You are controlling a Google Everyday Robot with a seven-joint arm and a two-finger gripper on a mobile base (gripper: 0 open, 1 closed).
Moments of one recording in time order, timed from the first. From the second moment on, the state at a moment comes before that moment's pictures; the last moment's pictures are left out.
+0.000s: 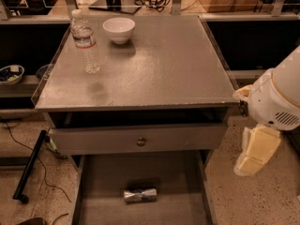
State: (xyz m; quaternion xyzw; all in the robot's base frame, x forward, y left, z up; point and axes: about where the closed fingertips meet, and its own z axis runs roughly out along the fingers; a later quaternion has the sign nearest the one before) arm 0.397 -0.187 0.884 -0.60 0.78 0.04 0.15
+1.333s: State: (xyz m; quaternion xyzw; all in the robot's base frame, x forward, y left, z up) arm 0.377 -0.132 0.790 -0.63 0.75 0.13 0.12
